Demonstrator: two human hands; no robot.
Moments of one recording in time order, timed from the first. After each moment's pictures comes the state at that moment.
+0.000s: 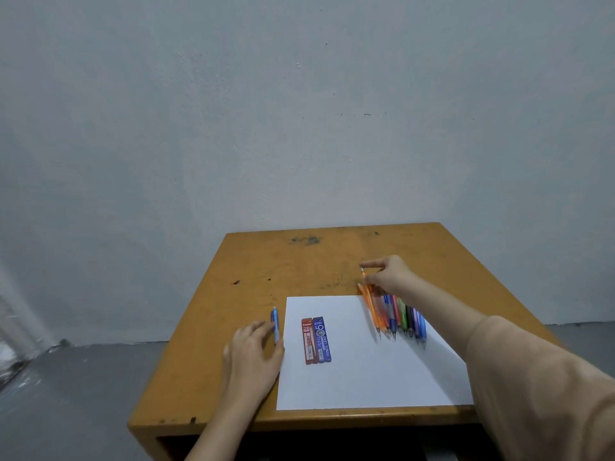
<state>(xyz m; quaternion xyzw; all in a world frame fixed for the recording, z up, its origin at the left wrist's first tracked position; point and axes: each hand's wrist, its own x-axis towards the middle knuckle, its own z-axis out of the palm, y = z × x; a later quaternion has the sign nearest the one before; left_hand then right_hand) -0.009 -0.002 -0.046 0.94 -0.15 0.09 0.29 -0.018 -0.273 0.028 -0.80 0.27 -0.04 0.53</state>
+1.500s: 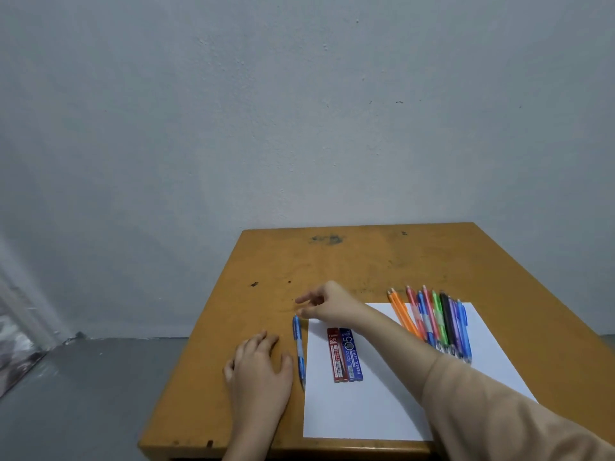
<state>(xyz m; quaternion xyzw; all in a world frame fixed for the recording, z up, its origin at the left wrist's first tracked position) -0.002 0.006 -0.051 0.96 -0.04 0.06 0.27 0.038 -0.159 -0.003 -0.90 0.05 0.06 0.43</state>
